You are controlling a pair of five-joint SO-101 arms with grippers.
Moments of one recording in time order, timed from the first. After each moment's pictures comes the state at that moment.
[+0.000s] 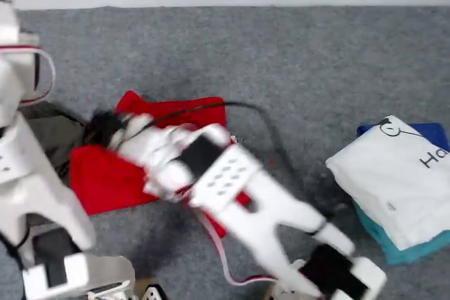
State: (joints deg) left arm -22.5 -4.5 -49.8 99.5 -16.3; right arm -56.2 -6.0 3.5 74.7 23.0
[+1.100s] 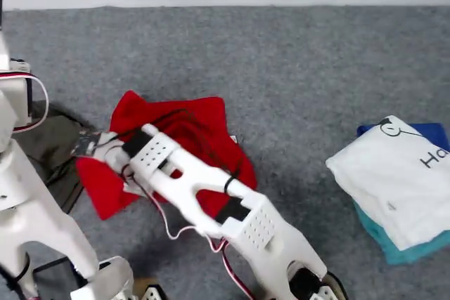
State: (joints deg) left arm -25.4 -14.9 -35.7 98.7 -16.3; right arm -54.4 44.7 -29.1 75.1 22.9
